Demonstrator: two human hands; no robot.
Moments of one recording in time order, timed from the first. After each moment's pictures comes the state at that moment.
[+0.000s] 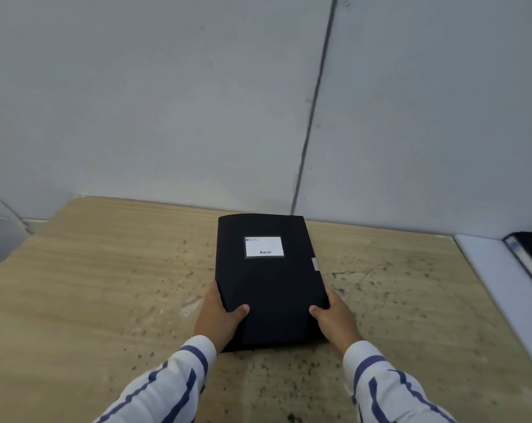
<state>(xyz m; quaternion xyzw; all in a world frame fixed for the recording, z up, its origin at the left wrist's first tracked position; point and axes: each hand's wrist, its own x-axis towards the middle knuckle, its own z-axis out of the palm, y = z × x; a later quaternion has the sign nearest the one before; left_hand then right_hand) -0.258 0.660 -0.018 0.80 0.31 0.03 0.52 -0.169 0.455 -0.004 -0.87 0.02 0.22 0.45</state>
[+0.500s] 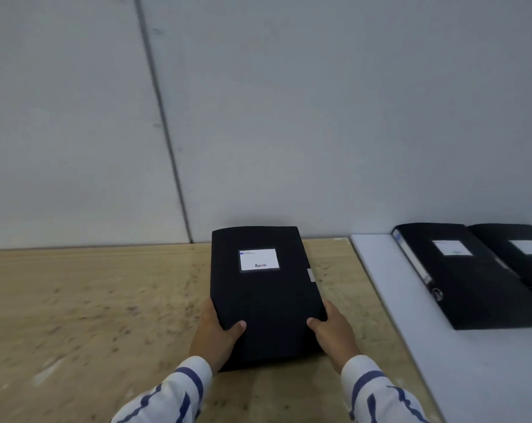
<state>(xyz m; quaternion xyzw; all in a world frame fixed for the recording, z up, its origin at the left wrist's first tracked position) -0.151 0.458 -0.010 0.82 0.23 0.00 0.53 -0.101 0.242 0.010 -0.85 0.09 0.16 0.49</state>
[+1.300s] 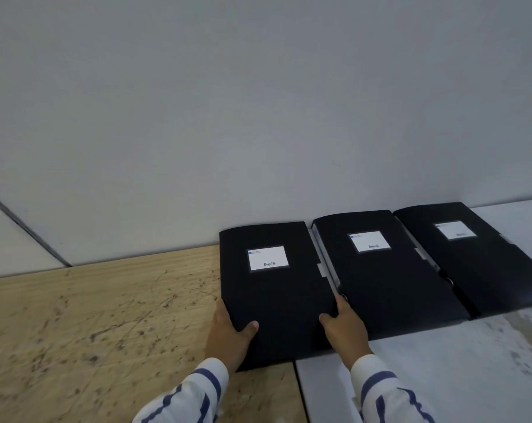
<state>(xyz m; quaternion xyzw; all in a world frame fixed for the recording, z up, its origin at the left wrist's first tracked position) -0.020 0.207 -0.037 0.83 0.22 -0.05 0.51 0.013 -0.003 -0.026 -0.87 0.16 0.12 0.45</state>
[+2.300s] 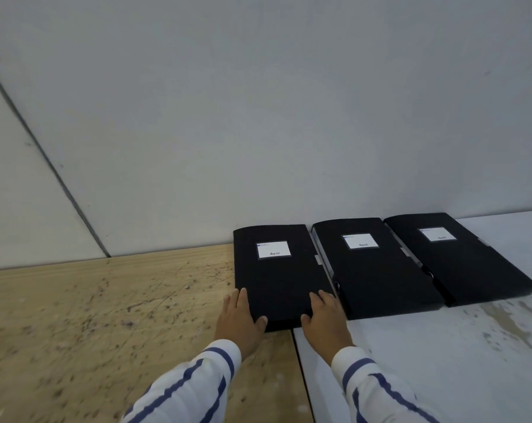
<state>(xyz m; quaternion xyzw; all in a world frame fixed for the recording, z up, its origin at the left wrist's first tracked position) -0.085 0.188 0.005 0.94 0.14 -0.06 0.31 -0.064 0.015 0.000 -0.96 -0.01 0.04 0.26</state>
